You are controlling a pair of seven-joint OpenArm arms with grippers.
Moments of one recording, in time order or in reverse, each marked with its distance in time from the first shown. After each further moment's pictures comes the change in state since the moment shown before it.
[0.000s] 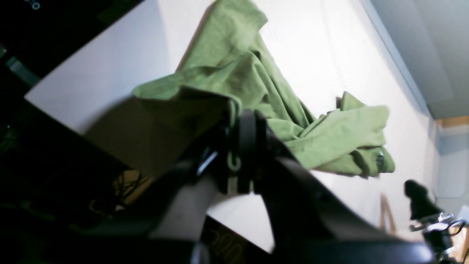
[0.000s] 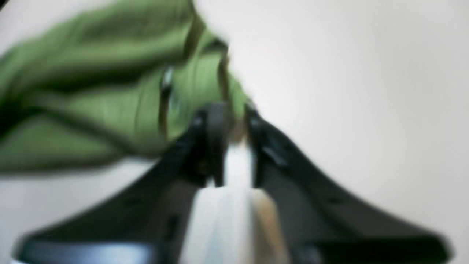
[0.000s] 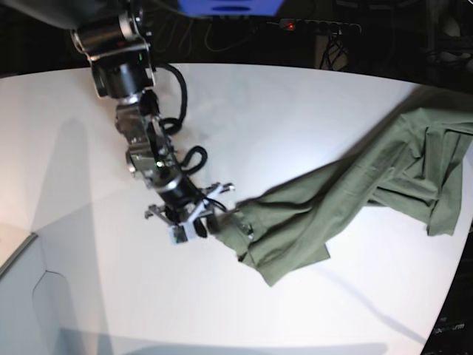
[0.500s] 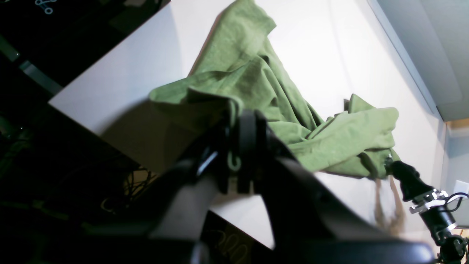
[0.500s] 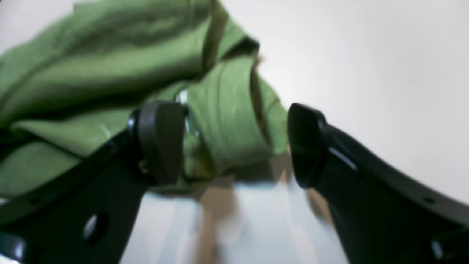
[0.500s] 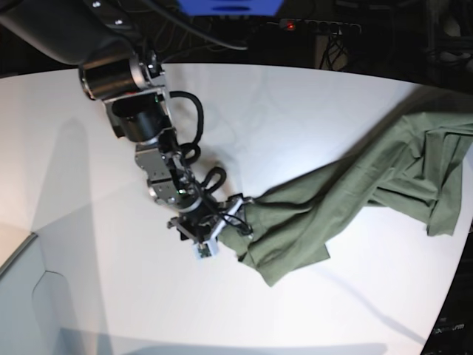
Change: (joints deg) left arm 0.3 -1.3 -0.2 -0.4 0.0 0.0 0.0; right arm 12.2 -3.6 -0.4 -19.6 0.0 0.1 -0.4
